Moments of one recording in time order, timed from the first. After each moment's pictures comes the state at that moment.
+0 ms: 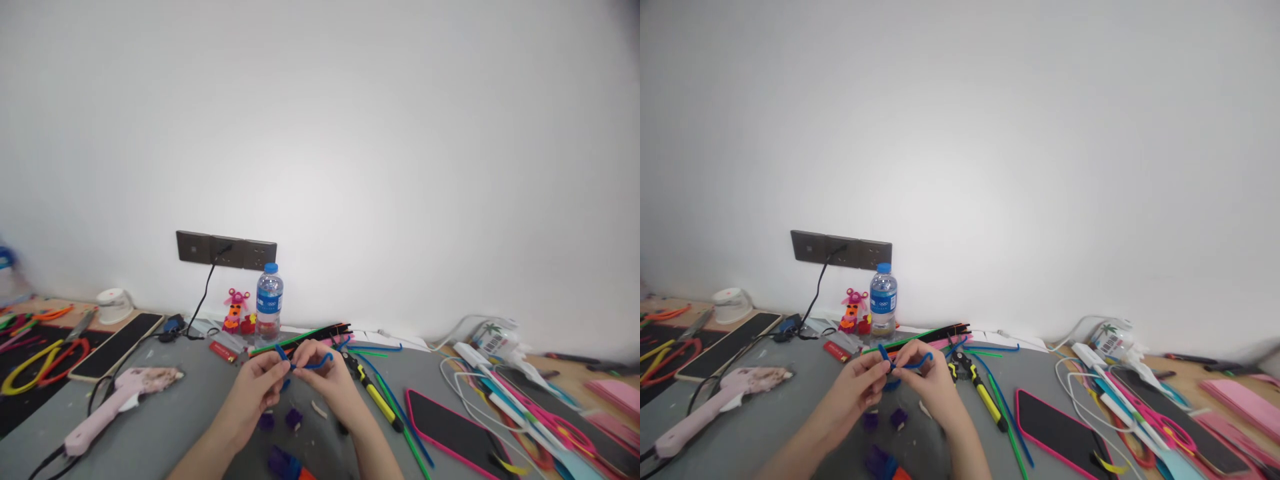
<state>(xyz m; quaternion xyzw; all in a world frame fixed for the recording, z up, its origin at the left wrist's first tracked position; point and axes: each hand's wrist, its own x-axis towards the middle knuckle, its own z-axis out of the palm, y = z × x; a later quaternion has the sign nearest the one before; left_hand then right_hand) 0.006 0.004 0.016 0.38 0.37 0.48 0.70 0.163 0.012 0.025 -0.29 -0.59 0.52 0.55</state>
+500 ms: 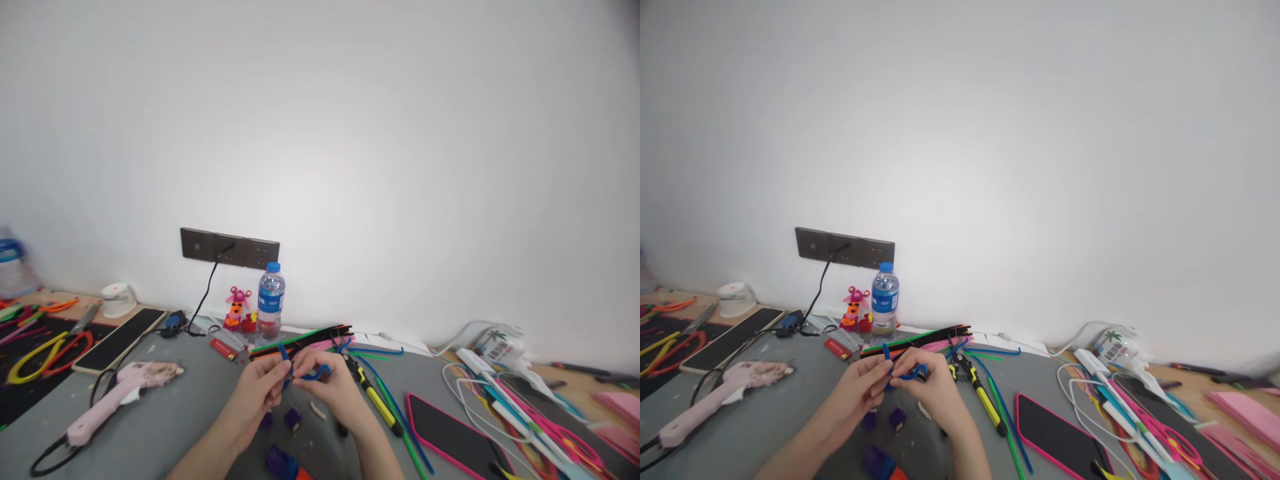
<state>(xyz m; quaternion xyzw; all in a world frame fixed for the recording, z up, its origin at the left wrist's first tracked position) 0.010 0.005 0.010 0.38 0.36 0.47 0.71 0.169 0.011 0.024 -0.30 -0.64 0.48 0.52</state>
